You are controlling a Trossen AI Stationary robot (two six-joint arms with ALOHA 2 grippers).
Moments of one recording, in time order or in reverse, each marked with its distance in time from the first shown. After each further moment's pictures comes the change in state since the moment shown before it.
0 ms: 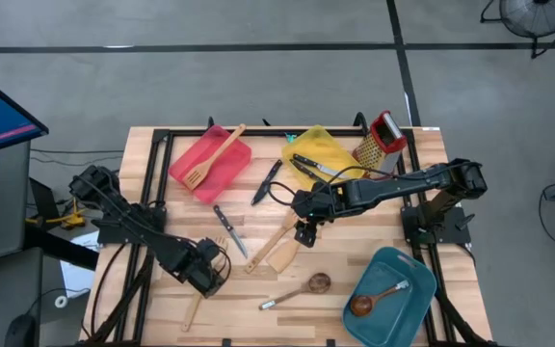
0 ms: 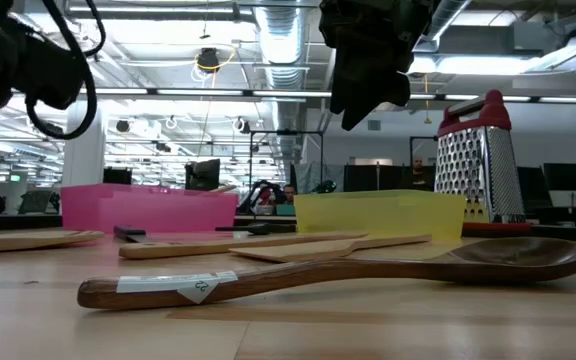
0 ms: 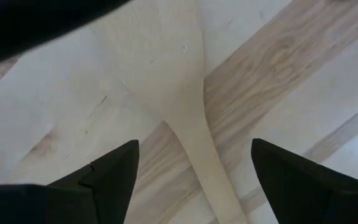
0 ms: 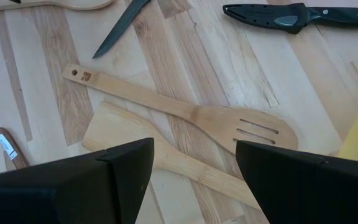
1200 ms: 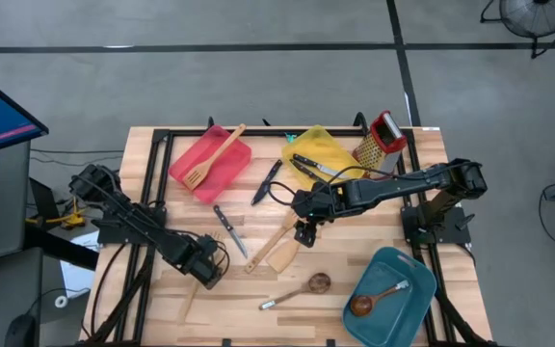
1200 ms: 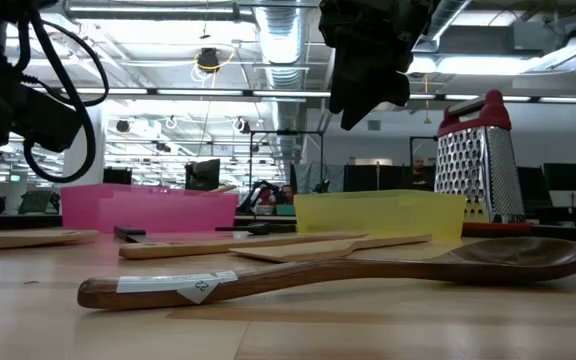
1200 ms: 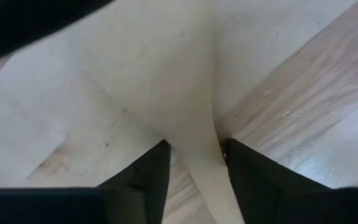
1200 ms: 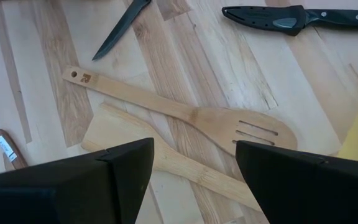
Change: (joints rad) left arm 0.047 0.008 -0.153 0.113 0.108 0.050; right arm 0.000 0.000 0.000 0.004 0.005 0.000
